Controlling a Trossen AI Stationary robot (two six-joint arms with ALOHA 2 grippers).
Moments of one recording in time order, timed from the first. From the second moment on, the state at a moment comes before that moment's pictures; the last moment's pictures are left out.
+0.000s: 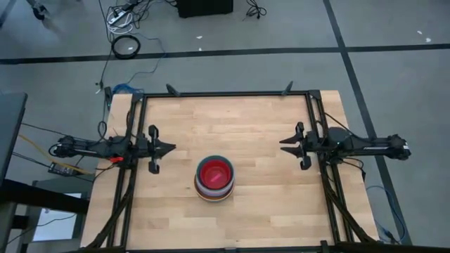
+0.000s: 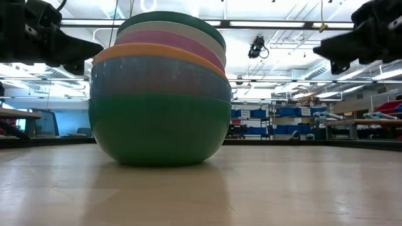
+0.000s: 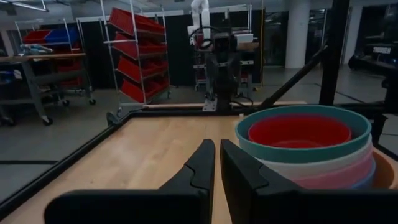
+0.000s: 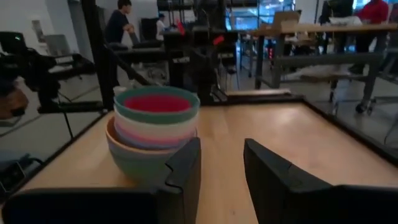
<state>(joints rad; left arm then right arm) -0.15 0.00 0.01 0.08 -0.26 0.05 -0.02 0.10 0.08 0.03 -0.01 0.04</state>
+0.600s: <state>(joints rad) -0.15 0.00 0.01 0.08 -0.29 0.06 -0.02 0.11 0.01 0.09 0.01 0.04</state>
